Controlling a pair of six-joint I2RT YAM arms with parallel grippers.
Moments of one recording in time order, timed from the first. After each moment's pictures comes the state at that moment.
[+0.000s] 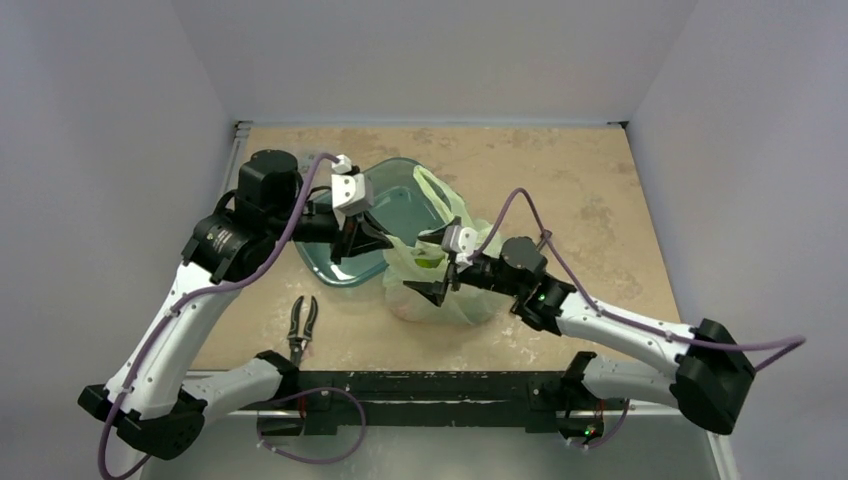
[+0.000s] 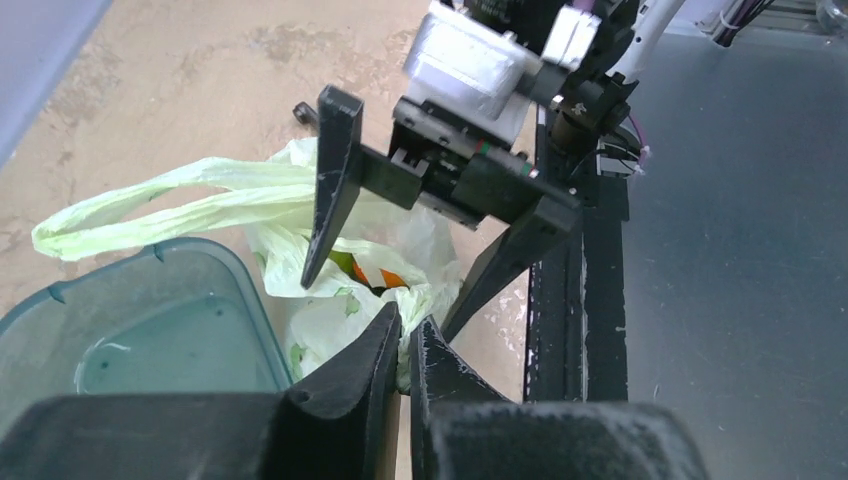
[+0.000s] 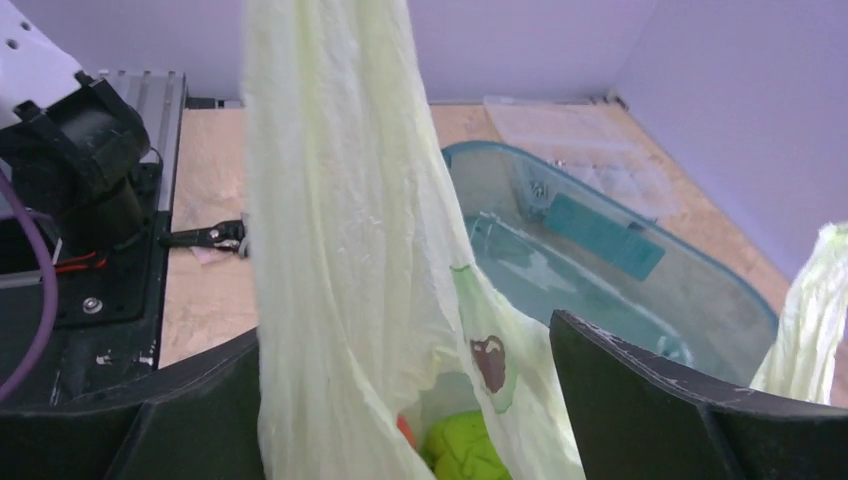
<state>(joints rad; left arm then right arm) -0.52 1.07 1.41 -0.79 0.85 0.31 0.89 1.15 0.60 0.55 -0.36 -0.15</state>
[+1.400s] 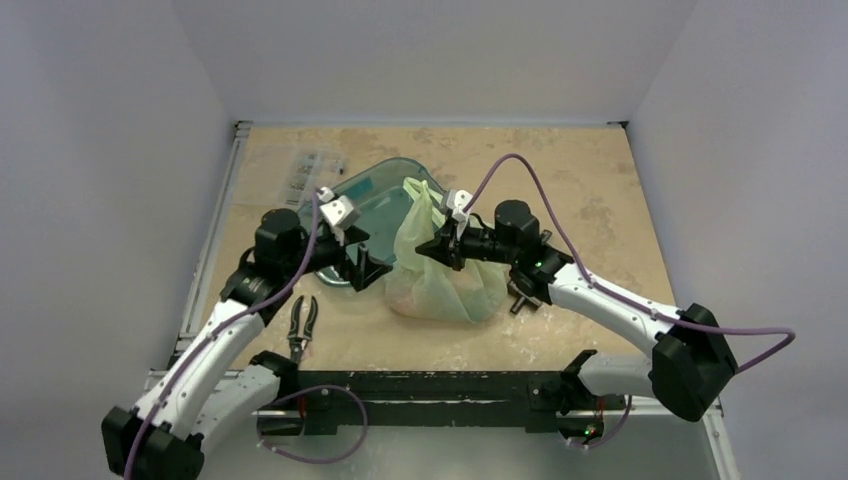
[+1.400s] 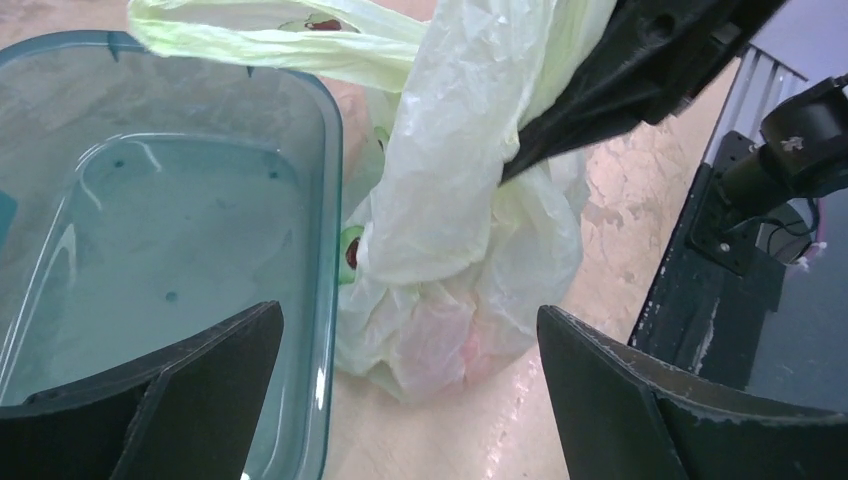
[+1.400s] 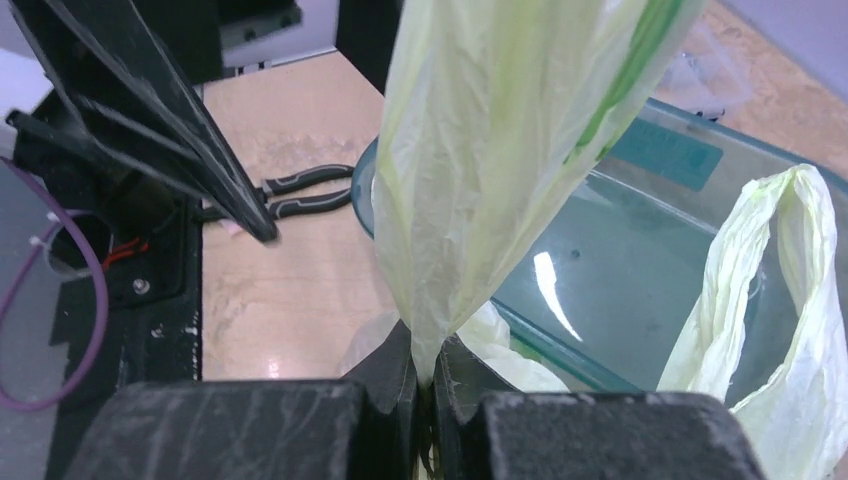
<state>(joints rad) -0.32 0.77 0.70 -0.26 0.65 0.00 0.71 1.24 0.79 0.26 -0.58 -0.09</state>
